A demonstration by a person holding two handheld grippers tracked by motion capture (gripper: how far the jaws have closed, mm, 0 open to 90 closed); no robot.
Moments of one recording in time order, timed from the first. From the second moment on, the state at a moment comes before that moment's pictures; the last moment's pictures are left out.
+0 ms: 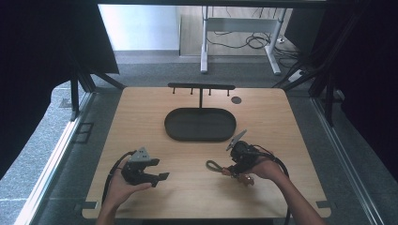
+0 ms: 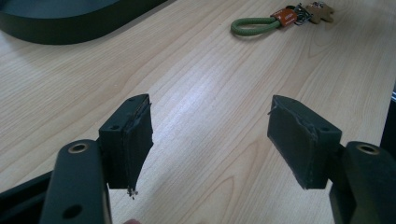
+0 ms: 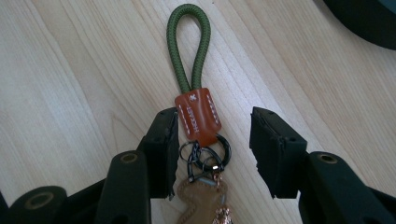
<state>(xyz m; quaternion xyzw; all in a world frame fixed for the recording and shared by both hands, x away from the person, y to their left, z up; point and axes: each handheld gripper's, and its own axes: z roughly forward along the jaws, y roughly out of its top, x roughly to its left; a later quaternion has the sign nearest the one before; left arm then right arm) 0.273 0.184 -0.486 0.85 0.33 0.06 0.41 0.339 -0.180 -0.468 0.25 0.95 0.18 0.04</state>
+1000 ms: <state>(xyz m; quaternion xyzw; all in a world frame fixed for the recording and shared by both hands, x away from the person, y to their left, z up) 0.274 0.182 -0.489 0.86 0.33 0.05 0.39 0.343 -0.156 -0.501 0.22 0.97 0.10 0.03</state>
